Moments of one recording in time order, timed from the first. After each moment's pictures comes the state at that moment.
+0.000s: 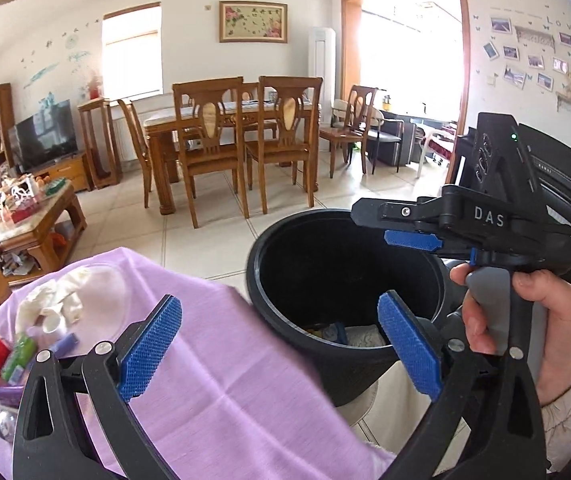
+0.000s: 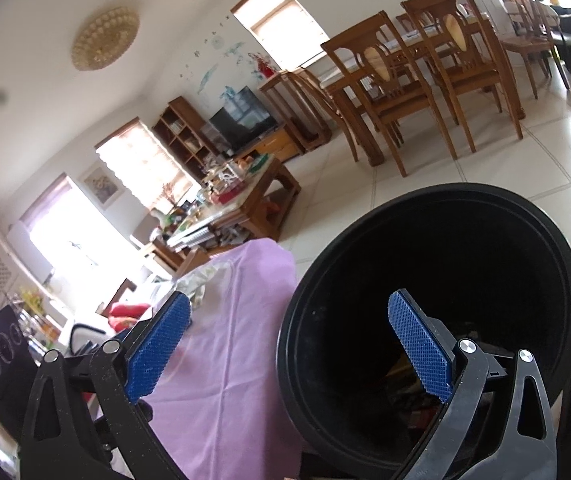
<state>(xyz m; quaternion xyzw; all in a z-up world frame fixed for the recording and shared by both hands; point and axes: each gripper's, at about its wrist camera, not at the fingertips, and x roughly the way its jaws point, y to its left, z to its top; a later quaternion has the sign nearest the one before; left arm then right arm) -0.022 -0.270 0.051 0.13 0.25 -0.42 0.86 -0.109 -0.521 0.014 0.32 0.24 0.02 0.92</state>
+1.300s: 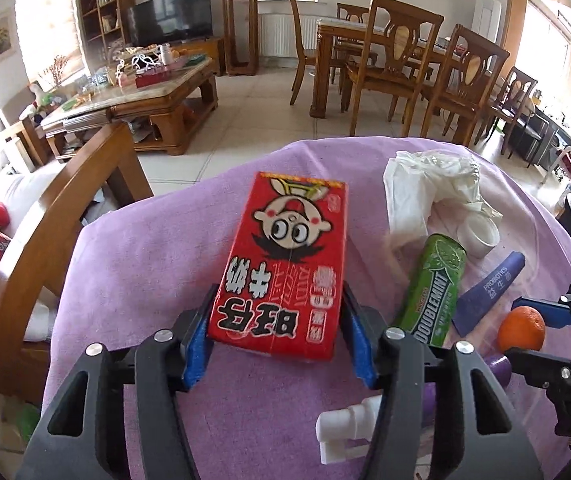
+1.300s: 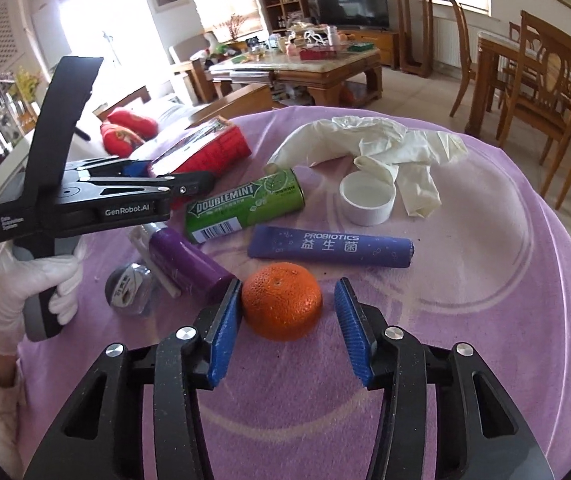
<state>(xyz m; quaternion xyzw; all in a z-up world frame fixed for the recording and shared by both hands) 0.225 -0.002 -0.029 0.09 0.42 -0.19 0.88 0.124 -0.175 -0.058 0.04 0.43 0.15 0.89</state>
